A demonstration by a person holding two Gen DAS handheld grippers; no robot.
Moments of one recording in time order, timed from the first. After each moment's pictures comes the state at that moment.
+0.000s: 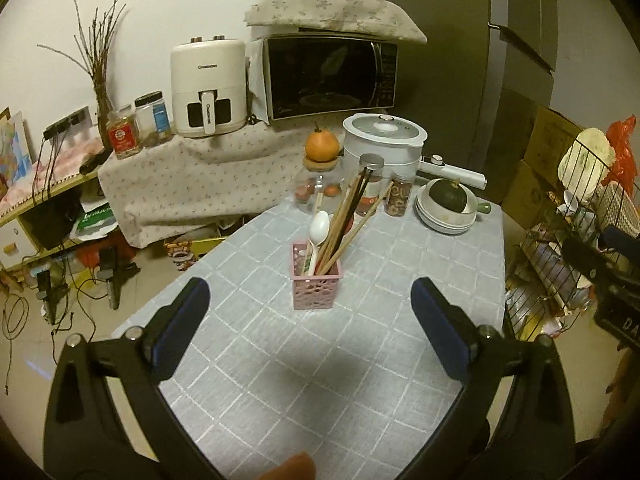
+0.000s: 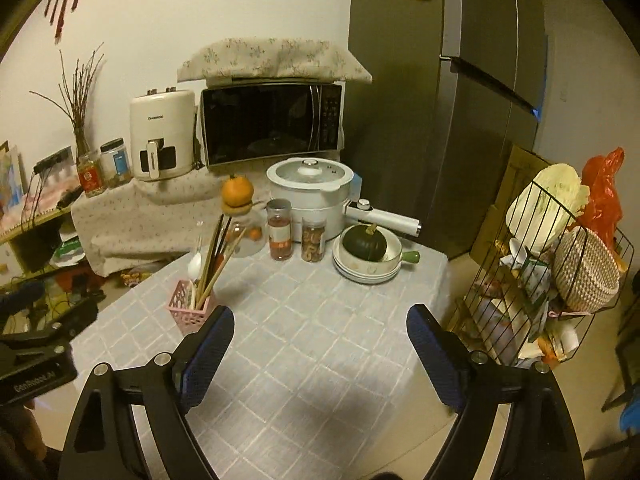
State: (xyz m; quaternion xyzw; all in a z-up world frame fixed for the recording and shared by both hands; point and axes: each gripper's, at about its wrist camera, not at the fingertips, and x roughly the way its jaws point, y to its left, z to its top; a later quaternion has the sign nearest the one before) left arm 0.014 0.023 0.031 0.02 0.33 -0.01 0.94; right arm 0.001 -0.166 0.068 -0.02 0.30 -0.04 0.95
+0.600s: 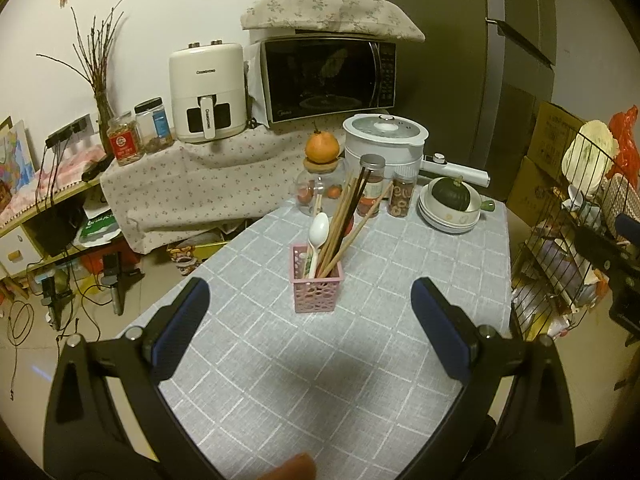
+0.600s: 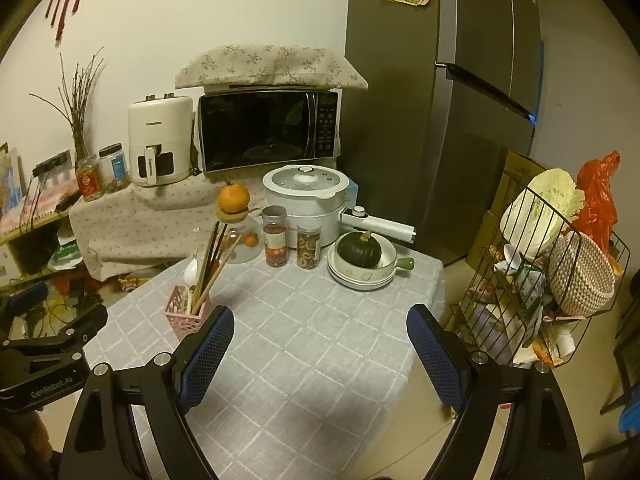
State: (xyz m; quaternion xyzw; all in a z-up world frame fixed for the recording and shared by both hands) left arm 0.011 0.013 0.028 0.03 0.32 0.00 0.95; right arm -0.003 -0.170 0.070 -0.03 0.29 -0.05 0.96
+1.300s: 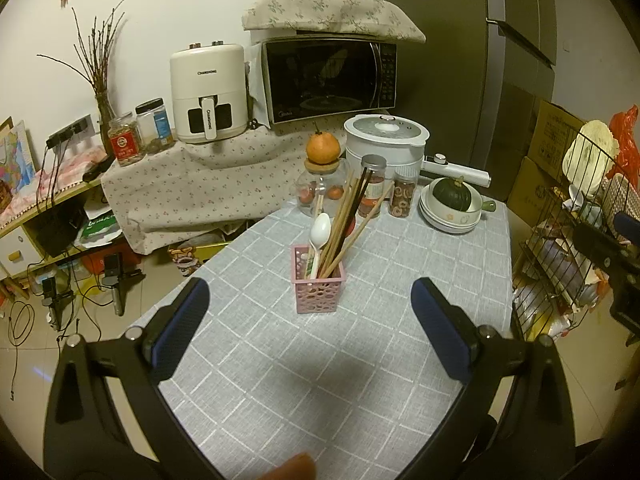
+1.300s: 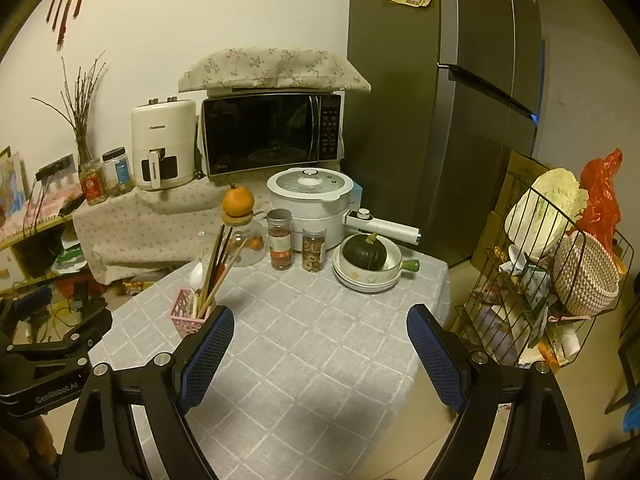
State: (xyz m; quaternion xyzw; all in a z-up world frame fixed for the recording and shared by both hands) left arm 0.011 0.012 0.029 0.03 0.32 0.00 0.95; right arm -0.004 -0.166 0.070 -0.02 0.28 -0.04 0.96
